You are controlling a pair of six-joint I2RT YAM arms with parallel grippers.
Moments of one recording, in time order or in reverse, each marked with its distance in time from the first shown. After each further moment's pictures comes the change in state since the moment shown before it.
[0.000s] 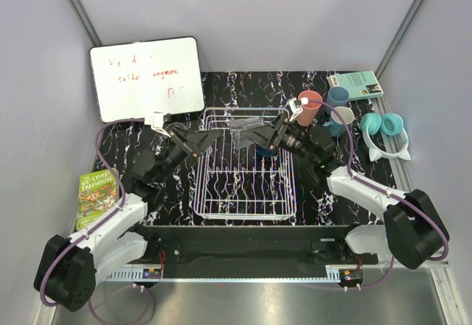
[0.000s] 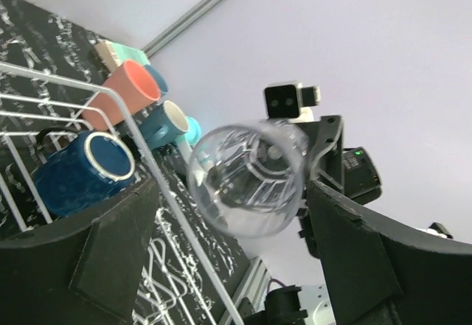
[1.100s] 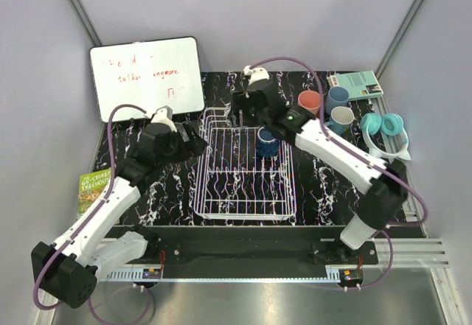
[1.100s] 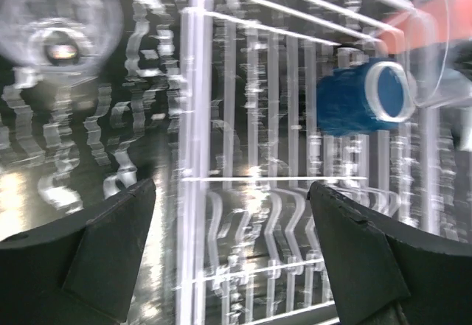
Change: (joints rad) left arm 0.002 0.054 0.459 -1.246 -0.382 0.442; right arm 0.208 0.427 0.950 -1.264 0.752 -0.768
